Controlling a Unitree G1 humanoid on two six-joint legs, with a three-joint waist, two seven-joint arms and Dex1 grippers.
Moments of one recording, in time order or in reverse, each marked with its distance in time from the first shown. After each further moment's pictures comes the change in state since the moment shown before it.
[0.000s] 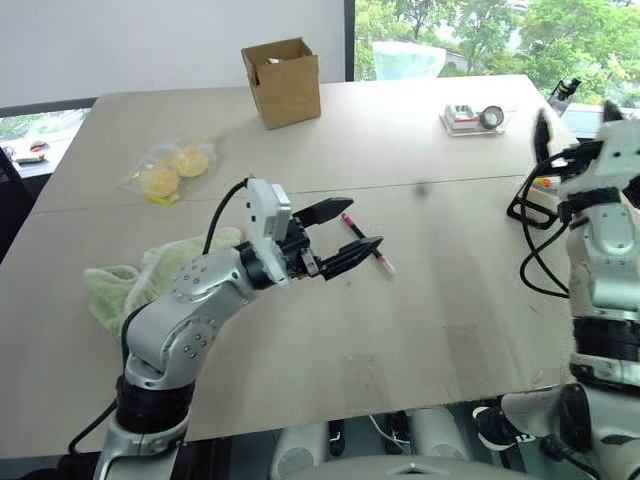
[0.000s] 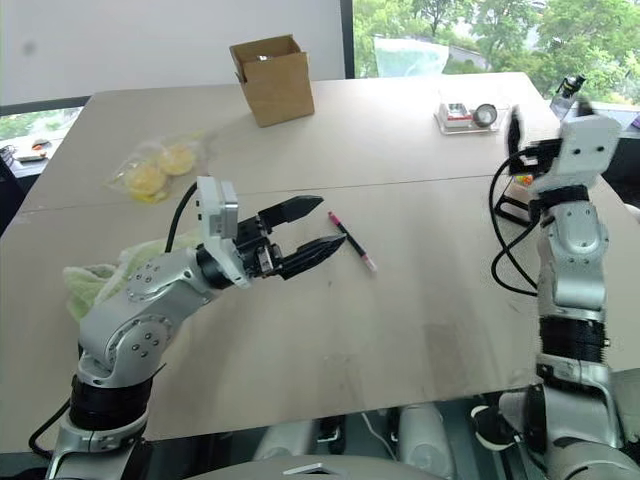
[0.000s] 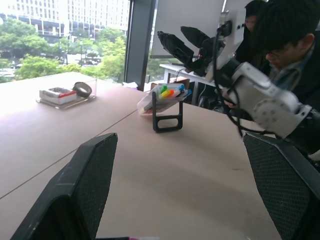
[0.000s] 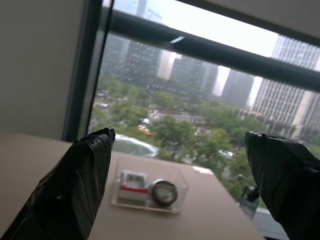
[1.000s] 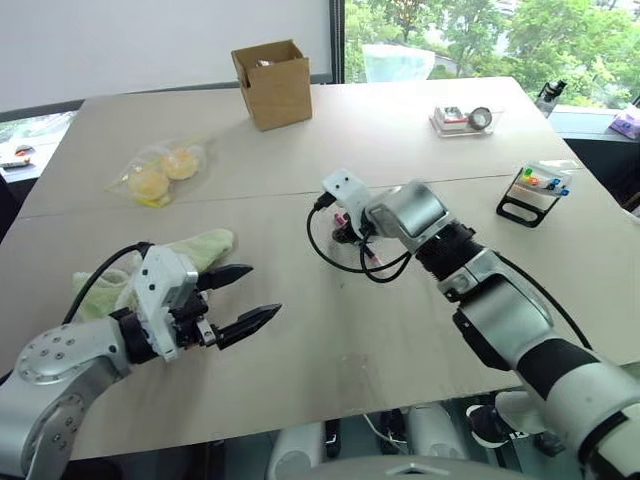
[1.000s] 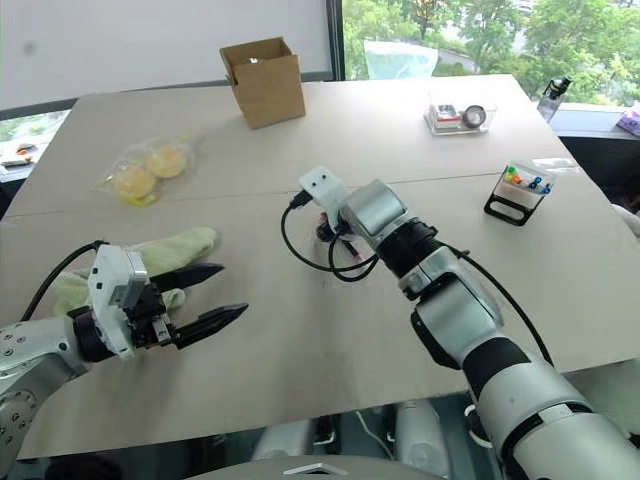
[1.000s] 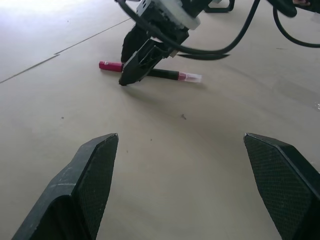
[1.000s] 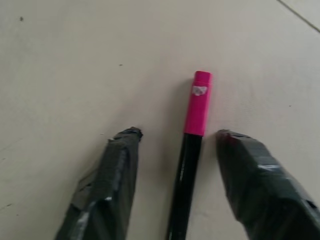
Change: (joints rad) left arm 0.510 0.291 0.399 -0.121 0.006 0.016 -0.177; right arm -0.684 0.534 0.615 0.728 -0.108 0.854 0.071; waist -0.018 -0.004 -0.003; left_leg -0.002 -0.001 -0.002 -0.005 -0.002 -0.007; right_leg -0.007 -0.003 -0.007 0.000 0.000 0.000
